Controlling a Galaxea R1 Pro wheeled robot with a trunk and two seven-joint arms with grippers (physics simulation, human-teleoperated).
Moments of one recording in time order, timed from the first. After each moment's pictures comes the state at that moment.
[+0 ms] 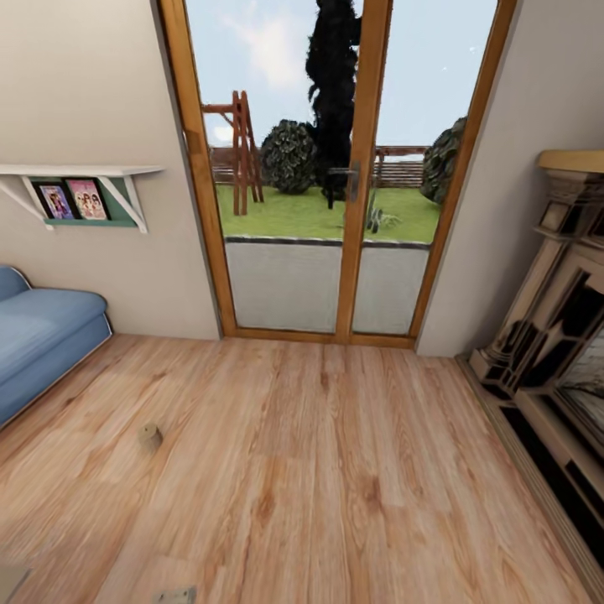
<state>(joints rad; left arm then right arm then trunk) -0.37 0.04 -0.17 -0.14 0.25 -0.11 0.11 -0.40 0.04 0.41 -0.04 -0.80 -0.17 -0.33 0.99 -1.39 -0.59</state>
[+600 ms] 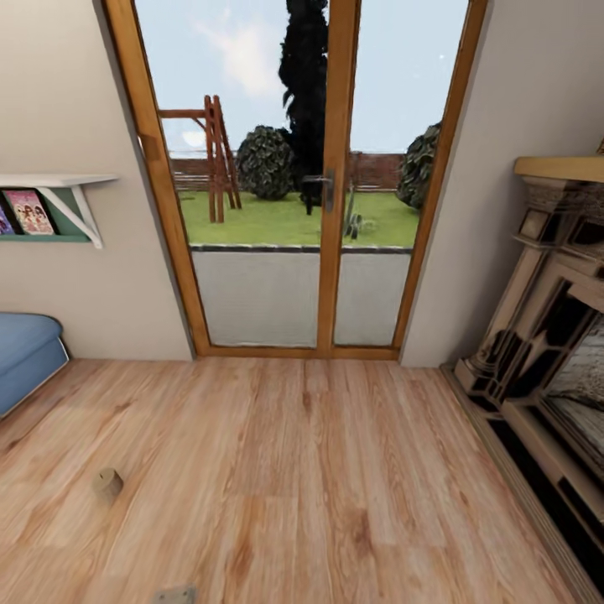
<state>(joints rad) -0.37 0.05 -0.17 -0.13 0.25 -0.11 0.11 -0.40 0.04 0.41 -0.04 -0.80 -0.17 -0.33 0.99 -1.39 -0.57</state>
